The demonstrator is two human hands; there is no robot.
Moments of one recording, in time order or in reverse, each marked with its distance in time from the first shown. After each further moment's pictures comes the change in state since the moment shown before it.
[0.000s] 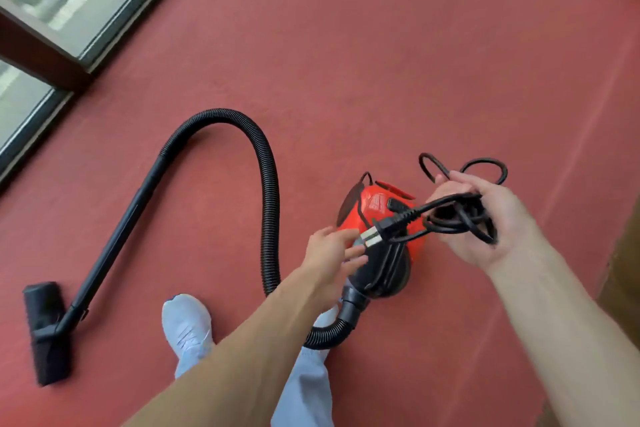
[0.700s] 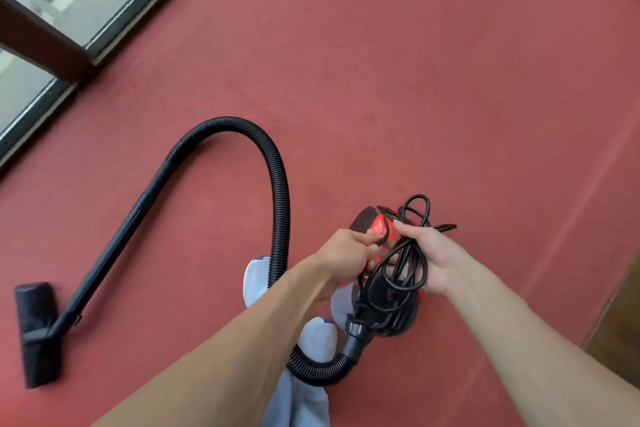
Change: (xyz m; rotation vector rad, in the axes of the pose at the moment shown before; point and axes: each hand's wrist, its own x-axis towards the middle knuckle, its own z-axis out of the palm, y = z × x) left_hand 0.012 0.084 0.010 0.524 -0.201 0.028; right_hand 0.094 0.028 0.020 -0.663 0.201 0.316
